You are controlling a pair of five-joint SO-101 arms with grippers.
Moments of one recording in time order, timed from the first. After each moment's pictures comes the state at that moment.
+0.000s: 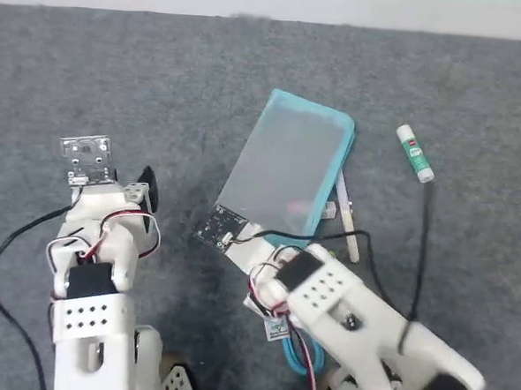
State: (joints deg) left arm -17.5 -64.2 75.4 37.8 3.5; right arm -49.2 -24.4 55.6 56.5 12.2
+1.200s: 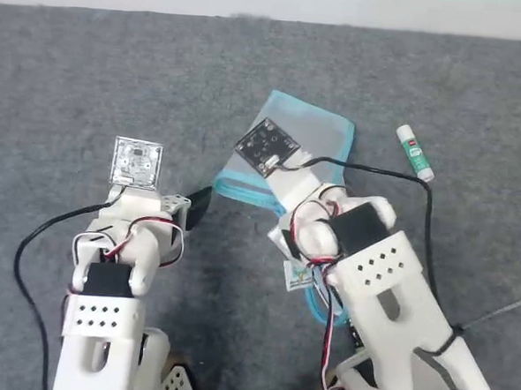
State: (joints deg) left arm -6.8 -64.2 75.4 41.6 -1.5; right arm -34.5 -32.9 28.7 78.1 16.2
